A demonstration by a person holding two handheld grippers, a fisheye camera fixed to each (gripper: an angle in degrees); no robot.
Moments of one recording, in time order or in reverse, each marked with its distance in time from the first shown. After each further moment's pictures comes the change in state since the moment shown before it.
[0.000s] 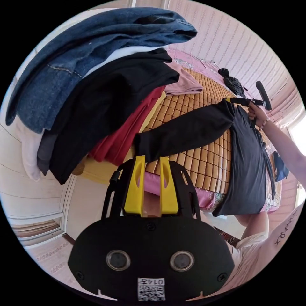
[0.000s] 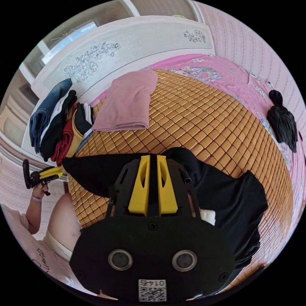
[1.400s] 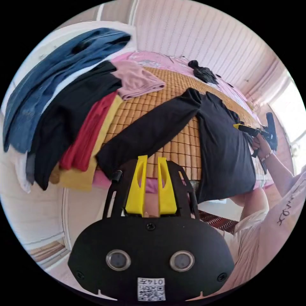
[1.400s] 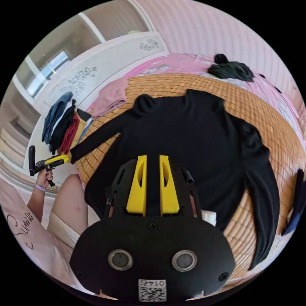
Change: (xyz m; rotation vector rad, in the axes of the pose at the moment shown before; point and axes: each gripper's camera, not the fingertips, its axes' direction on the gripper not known) left arm 0.103 -0.027 0.000 0.026 0.132 0.233; right arm -0.023 0.290 -0.254 0.124 0.066 0.345
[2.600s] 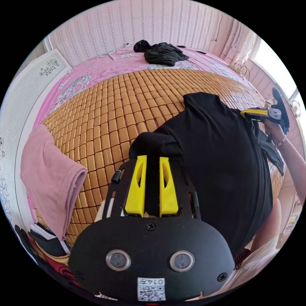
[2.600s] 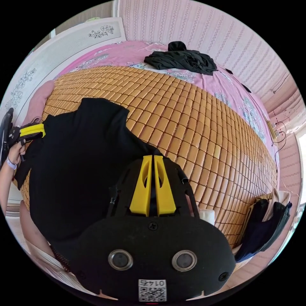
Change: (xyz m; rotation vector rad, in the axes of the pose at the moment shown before) left arm 0.187 -0.291 0.250 -0.097 -0.025 0.385; right arm 0.120 -0.079 -0.101 -0.120 0.405 0.059
